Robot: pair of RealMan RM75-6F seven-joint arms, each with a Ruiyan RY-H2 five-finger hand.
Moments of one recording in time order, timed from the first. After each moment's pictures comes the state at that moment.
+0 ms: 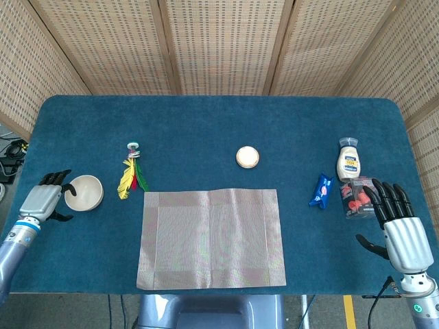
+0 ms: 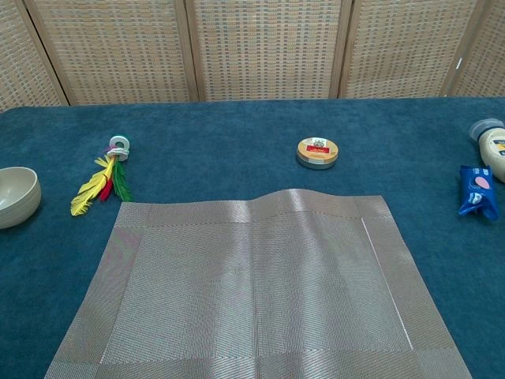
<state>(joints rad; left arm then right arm) -0.49 -1.34 0.03 -1.08 1.31 0.91 -0.21 0.13 -1.11 0.07 -1.61 -1.67 1.61 0.01</state>
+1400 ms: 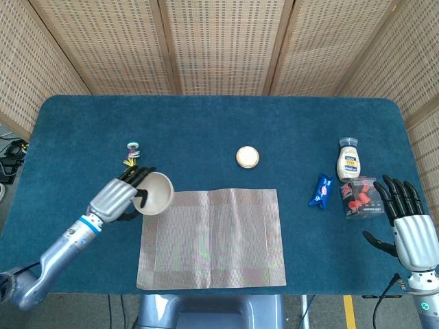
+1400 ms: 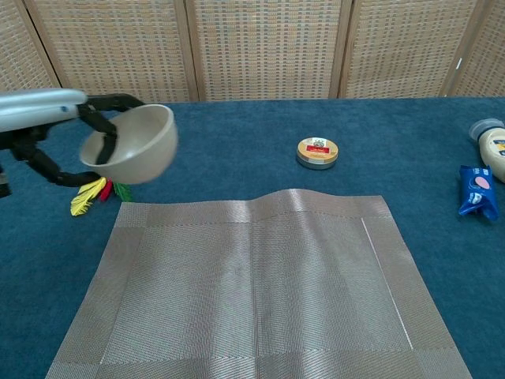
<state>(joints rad) -0.66 -1.26 -0.08 -1.61 1.51 0.93 0.02 0.12 -1.09 0.10 -1.60 -1.63 1.61 0.06</state>
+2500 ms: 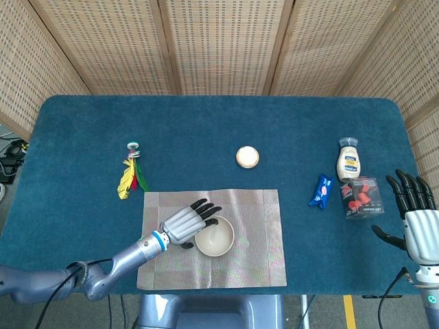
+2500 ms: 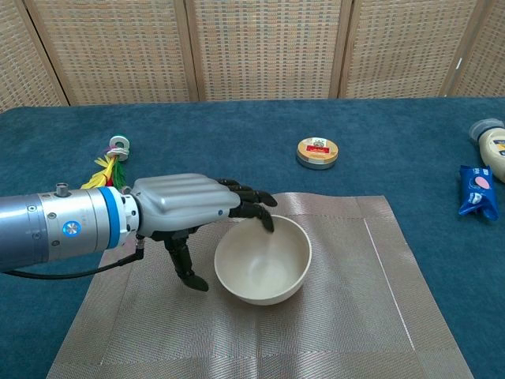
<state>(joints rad) -0.85 -1.60 -0.07 -1.51 1.39 0.74 0.31 0.13 -1.08 0.13 -1.57 -1.57 1.59 0.10</state>
